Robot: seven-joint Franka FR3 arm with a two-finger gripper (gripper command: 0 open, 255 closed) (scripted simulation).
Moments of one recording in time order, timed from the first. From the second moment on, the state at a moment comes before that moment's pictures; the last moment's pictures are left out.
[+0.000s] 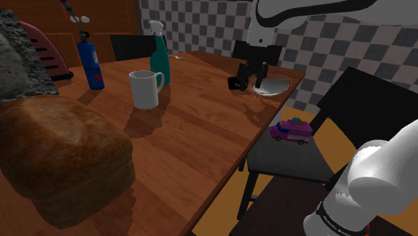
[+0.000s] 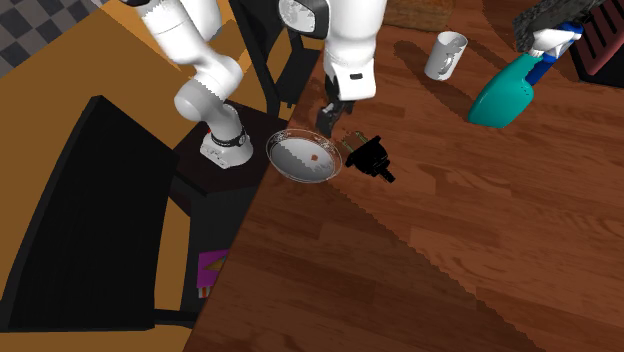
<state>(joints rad) -0.04 -0.32 -0.07 -2.03 0.02 1.66 0.07</state>
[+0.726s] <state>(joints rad) -0.07 0.04 -0.11 -1.57 0.01 1.60 0.01</state>
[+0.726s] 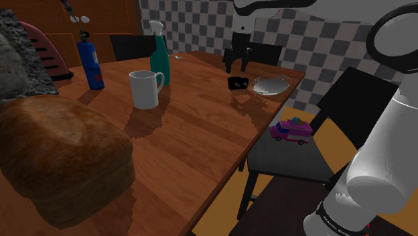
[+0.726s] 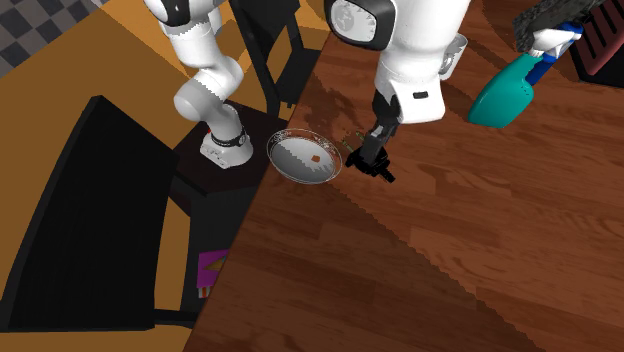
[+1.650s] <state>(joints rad) -0.07 0.03 -0.11 -1.67 0.01 1.70 0.01</state>
